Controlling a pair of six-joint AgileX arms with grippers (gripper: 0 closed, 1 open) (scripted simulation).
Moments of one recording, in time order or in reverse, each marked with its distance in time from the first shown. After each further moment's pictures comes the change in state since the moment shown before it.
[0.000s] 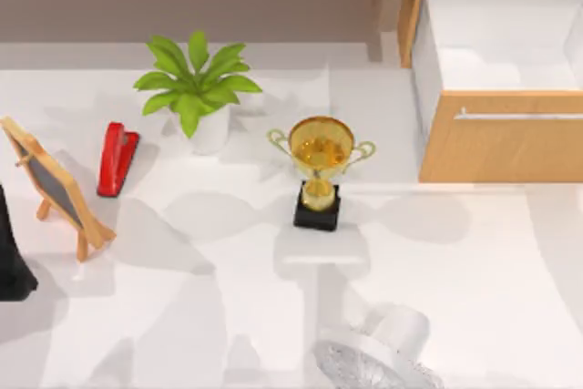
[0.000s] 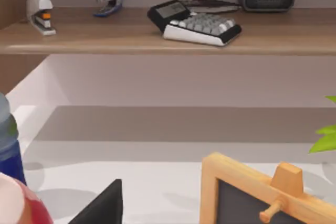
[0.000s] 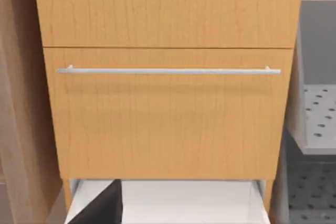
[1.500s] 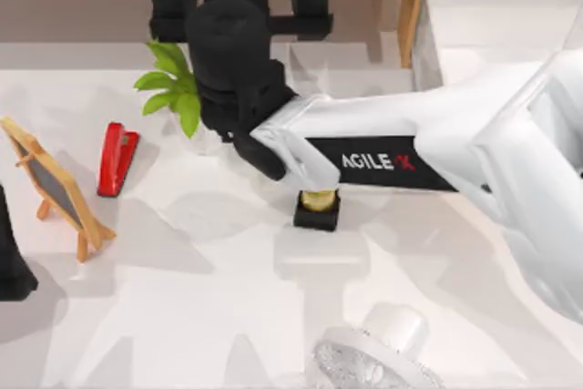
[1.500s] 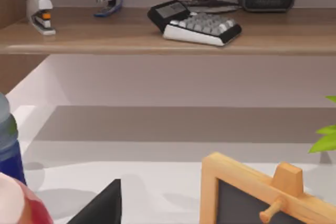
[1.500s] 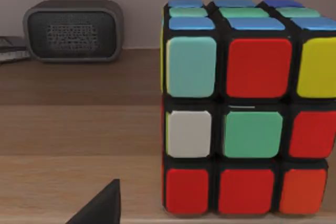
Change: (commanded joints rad) left arm 0.000 0.000 0.000 0.000 0.000 0.000; right arm 0.548 1.660 1.200 0.465 0.578 0.002
